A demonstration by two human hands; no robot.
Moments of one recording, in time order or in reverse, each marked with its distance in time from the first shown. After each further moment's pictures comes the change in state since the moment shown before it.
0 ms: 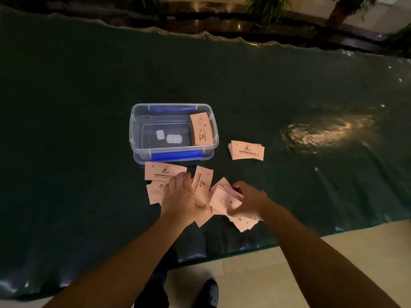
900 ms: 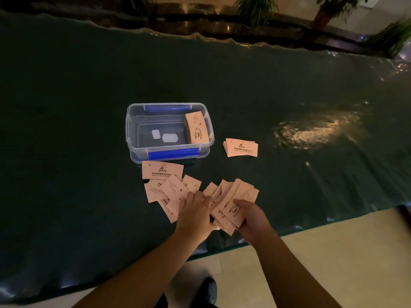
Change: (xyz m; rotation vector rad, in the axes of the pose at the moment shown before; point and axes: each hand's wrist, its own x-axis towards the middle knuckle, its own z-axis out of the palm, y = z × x) left_hand -0.036 0.032 0.029 0.019 -0.102 0.209; right_hand -0.051 -0.011 0.059 1.649 0.191 0.401
